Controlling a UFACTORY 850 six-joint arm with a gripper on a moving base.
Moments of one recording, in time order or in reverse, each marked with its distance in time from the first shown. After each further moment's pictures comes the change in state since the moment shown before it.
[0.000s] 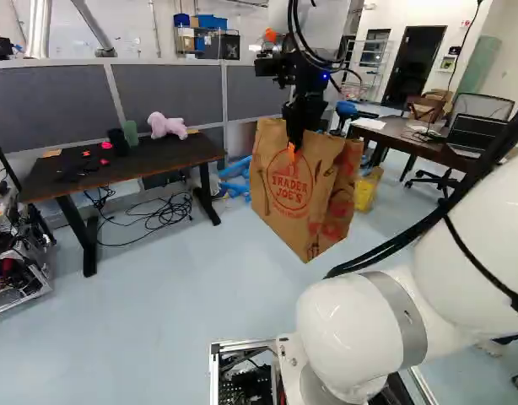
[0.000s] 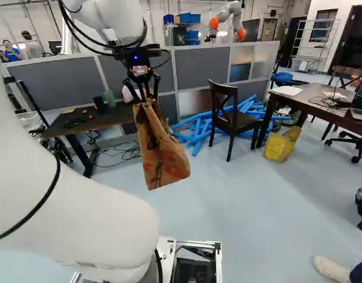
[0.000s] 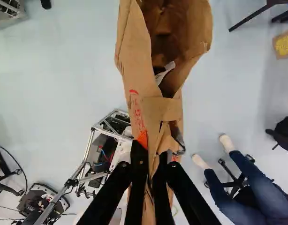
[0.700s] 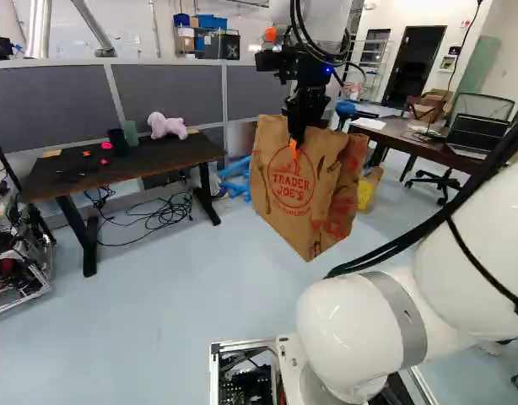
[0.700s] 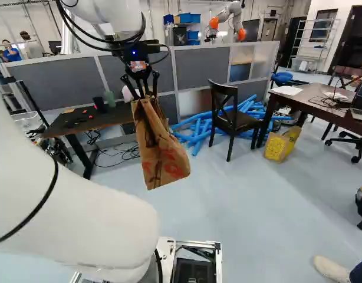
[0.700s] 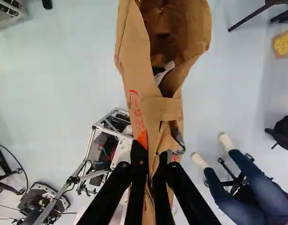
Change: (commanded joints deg) arm 0.0 0.4 -0.4 0.0 -1.0 0.0
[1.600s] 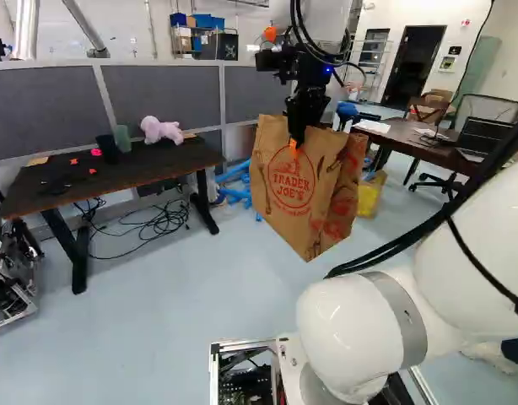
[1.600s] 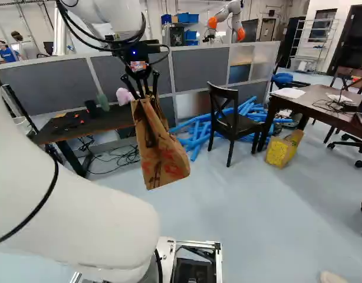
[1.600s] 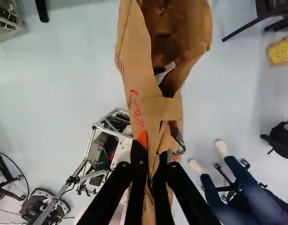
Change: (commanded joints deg) arm 0.0 0.0 0.0 0.0 0.0 0.0
